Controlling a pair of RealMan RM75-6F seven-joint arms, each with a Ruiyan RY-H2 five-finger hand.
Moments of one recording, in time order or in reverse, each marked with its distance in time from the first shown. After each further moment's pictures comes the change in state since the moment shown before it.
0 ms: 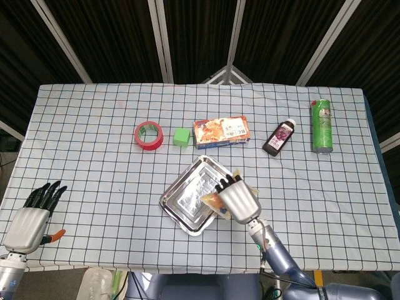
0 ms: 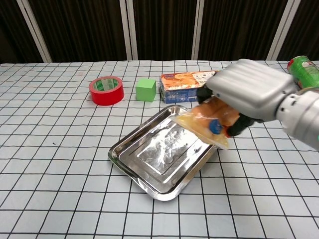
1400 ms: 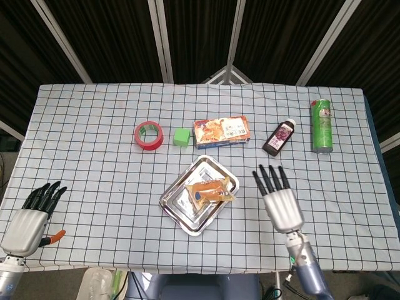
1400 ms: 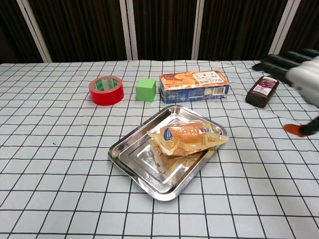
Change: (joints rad) left arm 0.012 0.001 0.015 0.012 0.068 0.049 -0.037; right arm -0.164 0.178 -0.237 -0.054 -0.063 0.426 0.133
